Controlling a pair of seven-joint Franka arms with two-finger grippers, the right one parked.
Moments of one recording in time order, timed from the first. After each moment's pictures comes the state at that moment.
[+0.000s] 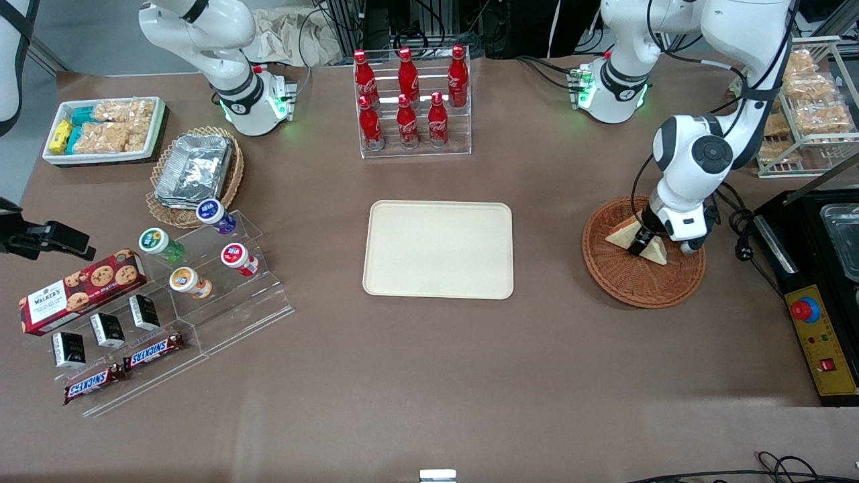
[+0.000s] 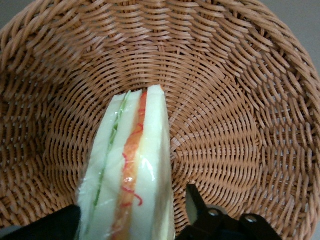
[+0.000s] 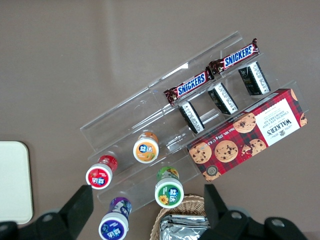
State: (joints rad) arm -0.14 0.12 0.09 -2.60 0.07 2.80 -1.04
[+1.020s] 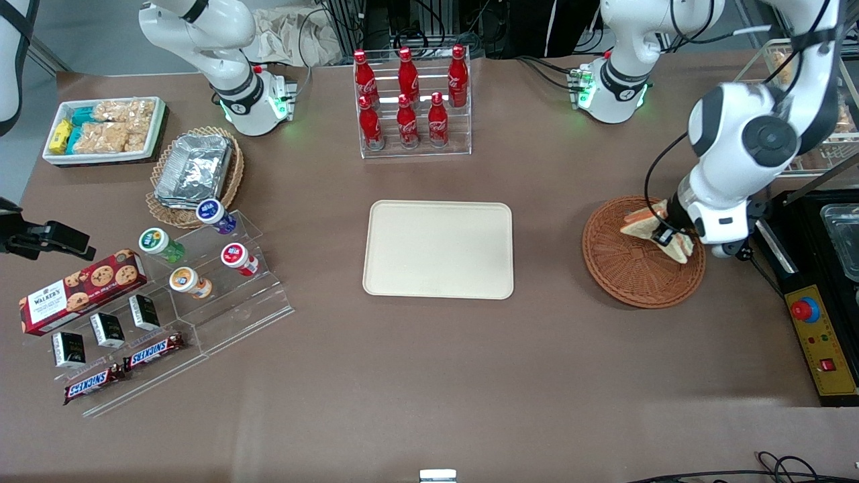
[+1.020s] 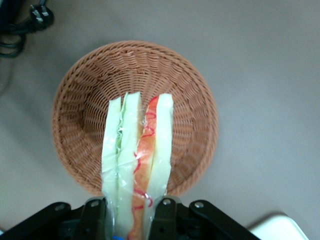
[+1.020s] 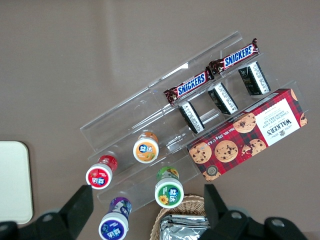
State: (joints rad) arm -0.15 -0.05 -0.01 -2.10 0.07 1.98 -1.02
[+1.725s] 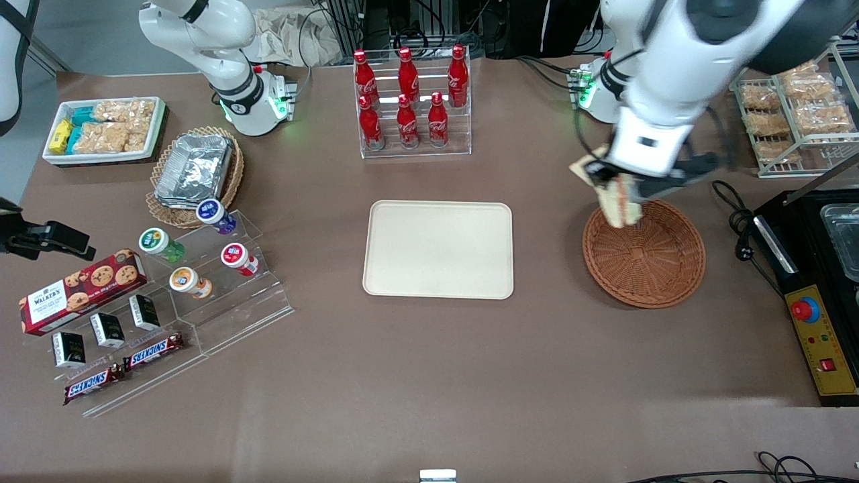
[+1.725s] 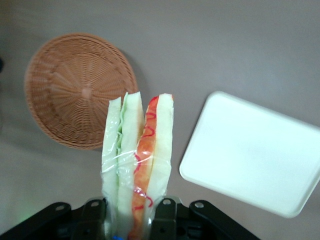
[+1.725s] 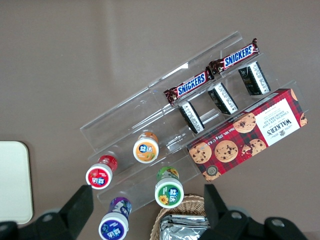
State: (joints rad) arm -0.16 -0.03 -0.34 -1.75 0.02 1.65 -0.75
